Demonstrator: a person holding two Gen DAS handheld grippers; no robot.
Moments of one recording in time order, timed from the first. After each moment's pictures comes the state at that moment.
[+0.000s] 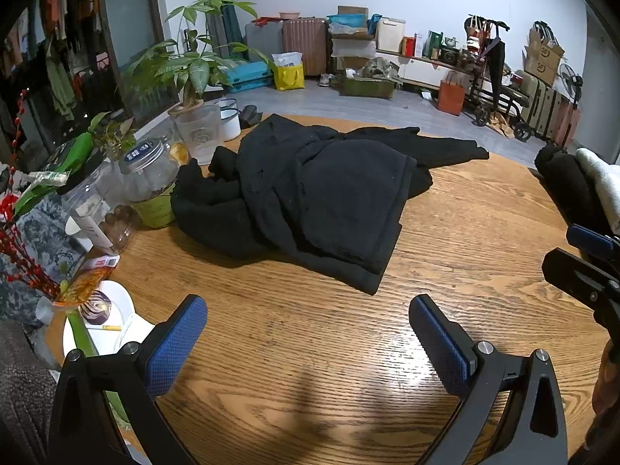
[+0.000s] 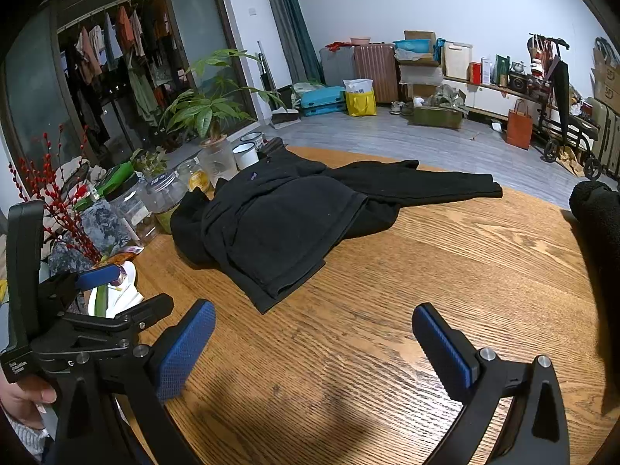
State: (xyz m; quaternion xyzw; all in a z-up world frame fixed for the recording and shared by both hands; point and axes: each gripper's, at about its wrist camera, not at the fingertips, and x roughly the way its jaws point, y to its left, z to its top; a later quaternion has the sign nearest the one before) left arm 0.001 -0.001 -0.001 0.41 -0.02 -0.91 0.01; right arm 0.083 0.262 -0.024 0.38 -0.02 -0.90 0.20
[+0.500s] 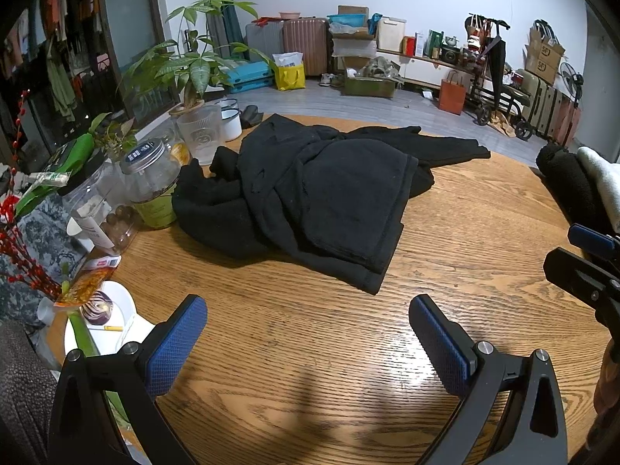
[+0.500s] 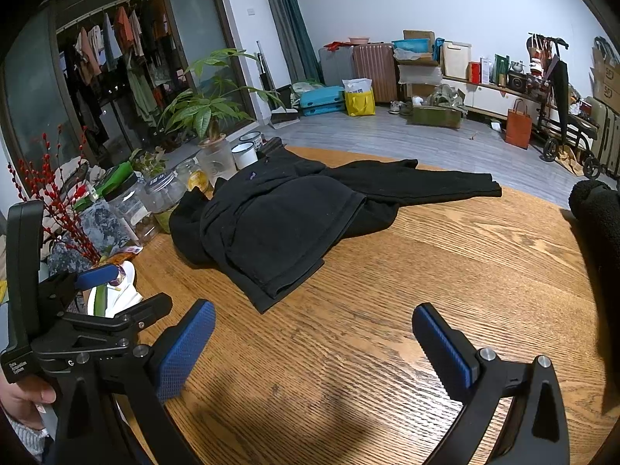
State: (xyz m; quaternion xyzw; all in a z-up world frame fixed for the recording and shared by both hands) left arm -0.001 -0.001 -0.001 0.42 -0.02 -0.91 0.01; right arm 0.082 0.262 -0.025 0.38 -0.01 -0.90 0.20
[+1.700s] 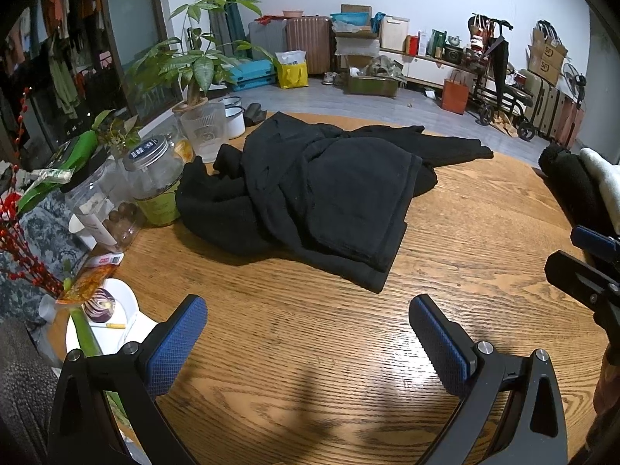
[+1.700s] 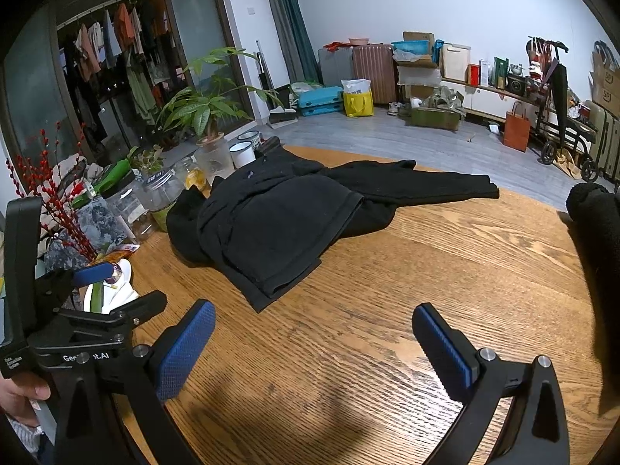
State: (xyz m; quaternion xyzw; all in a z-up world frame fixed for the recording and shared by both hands) left arm 0.000 -0.003 -0.002 0.42 -0.02 -0.91 0.02; right arm 0.083 0.263 -0.027 0.38 -0.01 -0.91 0.19
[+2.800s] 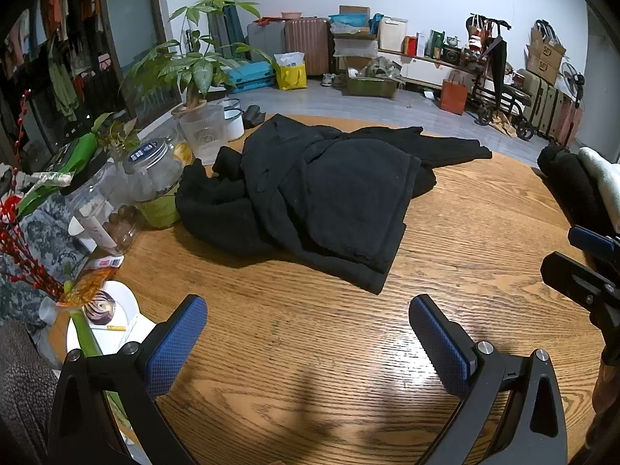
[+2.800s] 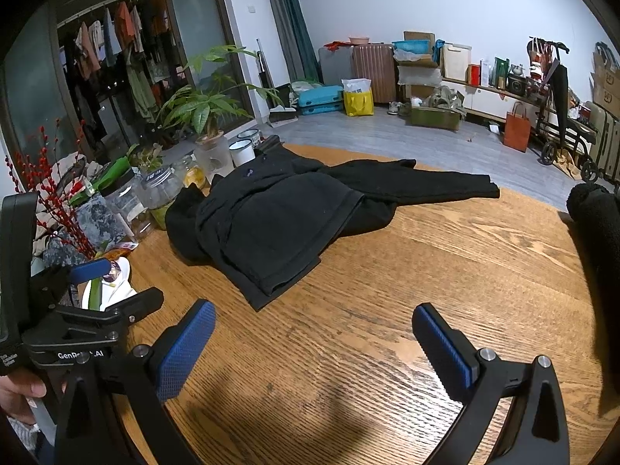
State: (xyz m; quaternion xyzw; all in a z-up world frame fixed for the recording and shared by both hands) left arm 0.001 -0.003 0.000 0.41 -0.02 -0.91 0.01; right arm 0.082 0.262 -0.029 0.38 0.00 -0.91 0.19
